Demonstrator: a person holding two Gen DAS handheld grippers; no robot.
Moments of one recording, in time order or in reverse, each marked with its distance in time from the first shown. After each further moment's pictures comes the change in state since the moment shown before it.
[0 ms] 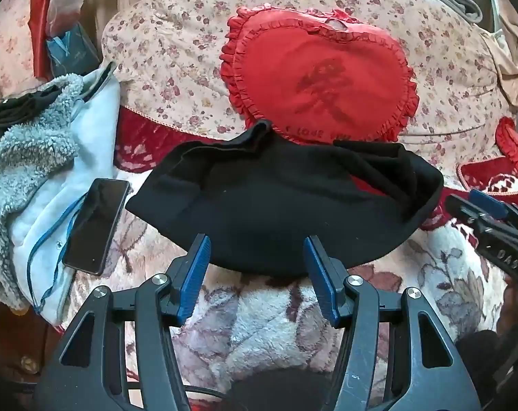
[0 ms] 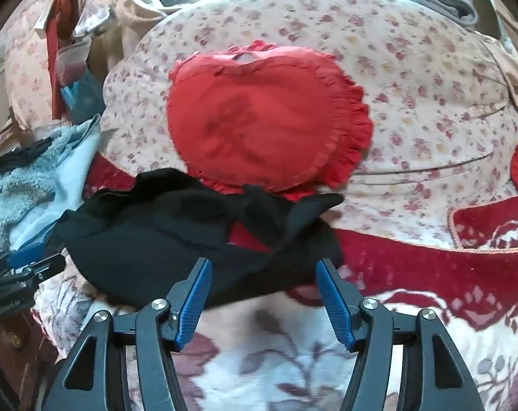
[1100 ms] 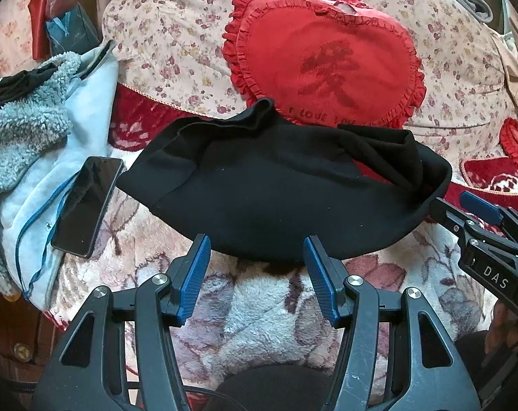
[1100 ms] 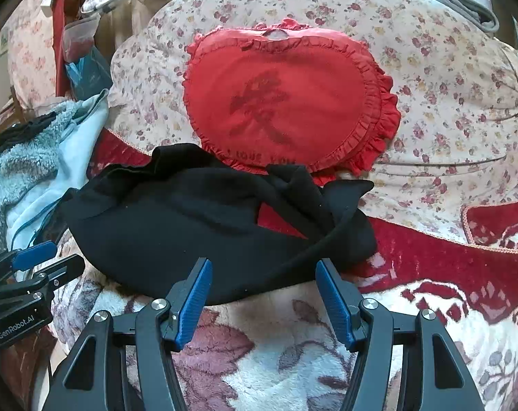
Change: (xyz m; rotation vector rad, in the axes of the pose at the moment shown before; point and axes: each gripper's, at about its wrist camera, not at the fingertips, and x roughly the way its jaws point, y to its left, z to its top) left arm 0.019 0.007 -0.012 -0.042 0.060 -0.014; right arm 0.020 0.036 0.000 -0.022 0.069 -0.019
